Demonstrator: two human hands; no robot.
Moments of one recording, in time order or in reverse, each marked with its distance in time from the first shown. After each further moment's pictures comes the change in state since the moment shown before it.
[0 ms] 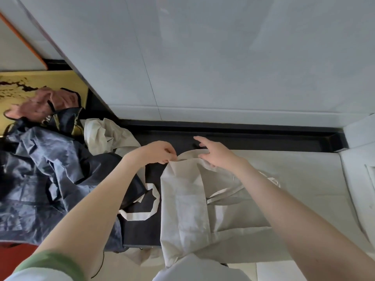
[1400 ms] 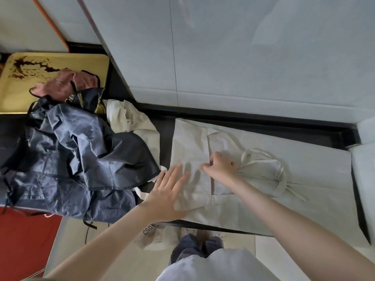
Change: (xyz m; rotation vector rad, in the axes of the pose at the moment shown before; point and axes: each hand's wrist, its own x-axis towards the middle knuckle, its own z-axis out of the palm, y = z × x) left_hand -0.090 -0.099 0.134 0.711 0.334 0.428; right_hand -0.033 -0.009 0.083 -0.088 0.145 0.299
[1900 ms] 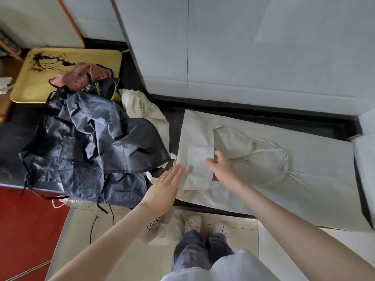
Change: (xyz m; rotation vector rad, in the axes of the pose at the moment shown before) left_hand -0.044 -0.002 0.009 -0.265 0.100 -0.089; right_hand -0.046 -0.001 0.034 0.582 0.003 -0.048
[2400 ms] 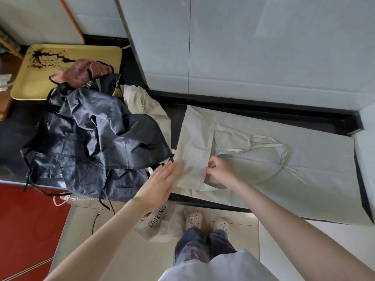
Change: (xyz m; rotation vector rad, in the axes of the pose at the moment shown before) left_hand -0.013 -0.030 0.002 -0.023 -0.005 0.062; right_hand 0.002 0.016 0.012 -0.223 -0.099 0.044
